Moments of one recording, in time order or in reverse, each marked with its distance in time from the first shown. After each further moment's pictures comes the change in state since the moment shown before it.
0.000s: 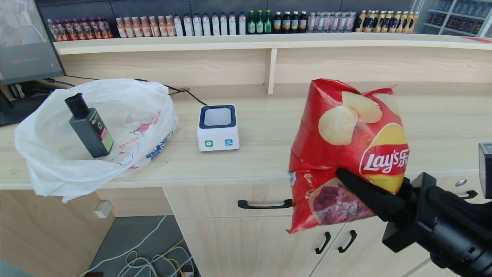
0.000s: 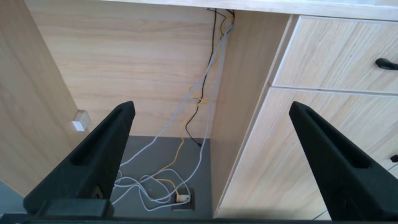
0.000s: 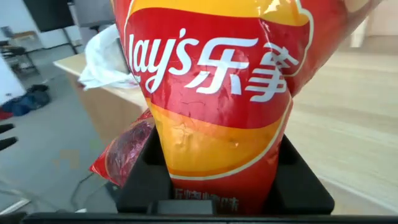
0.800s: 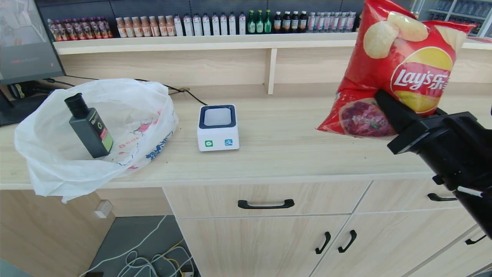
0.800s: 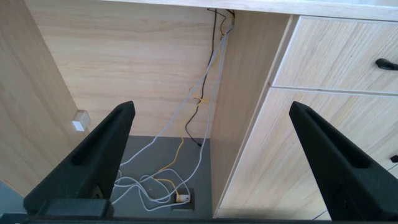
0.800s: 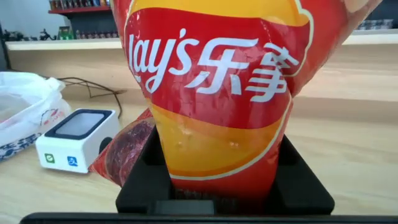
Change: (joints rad) left arm 0.000 0.000 0.000 0.000 0.000 -0.001; right arm -0.191 0.012 -0.275 0.088 -0.253 -0.154
